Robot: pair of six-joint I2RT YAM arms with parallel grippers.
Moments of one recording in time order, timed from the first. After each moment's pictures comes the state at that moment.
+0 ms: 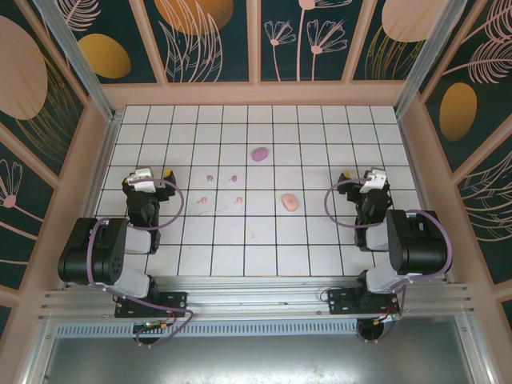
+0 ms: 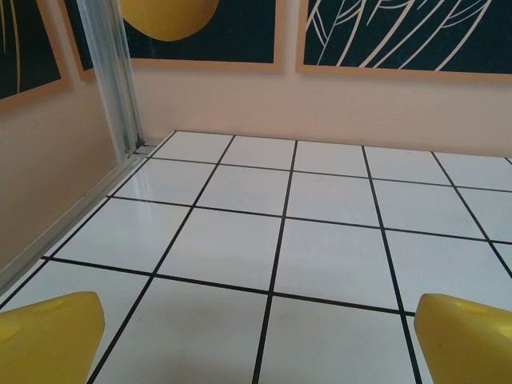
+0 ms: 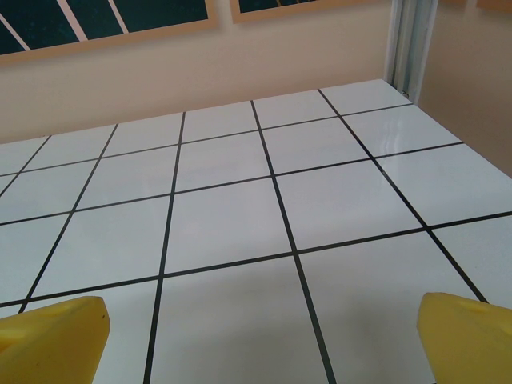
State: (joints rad) left arm -0.02 1.52 0.22 1.19 -0.16 -0.06; right arm -0.02 1.53 0.21 1.15 0.06 0.13
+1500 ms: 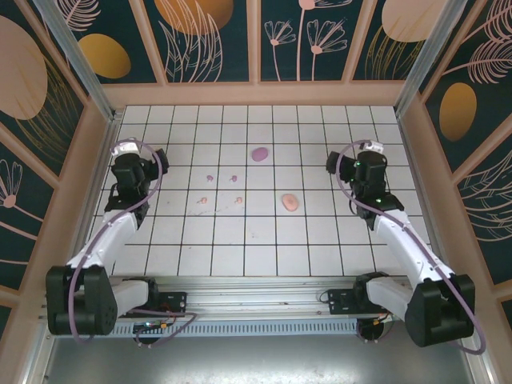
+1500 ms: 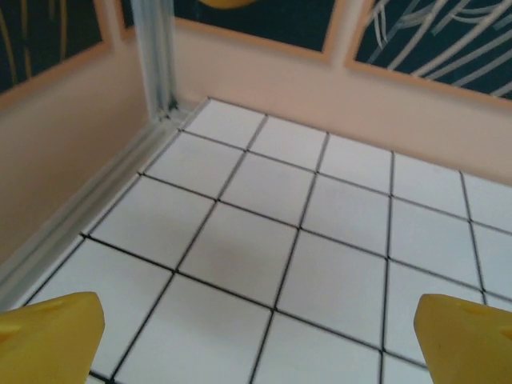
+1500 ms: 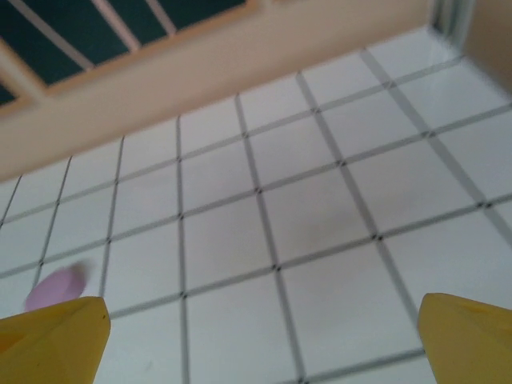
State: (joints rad) left arm -0.02 1.15 0.66 0.10 -0.17 -0.27; right arm 0.24 1.07 0.72 -0.16 0.17 0.43
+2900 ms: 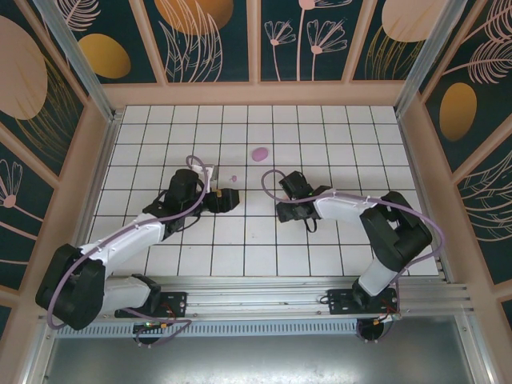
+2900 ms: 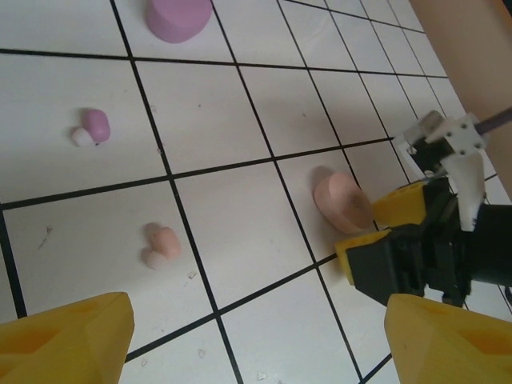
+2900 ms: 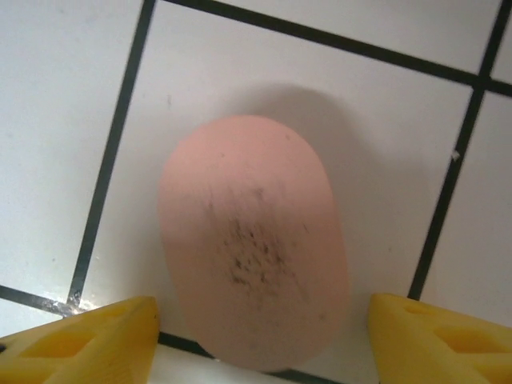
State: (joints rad) left arm -0.51 1.24 0.62 0.03 0.31 -0.49; right arm 0.67 1.65 0.85 -0.35 0.13 0.32
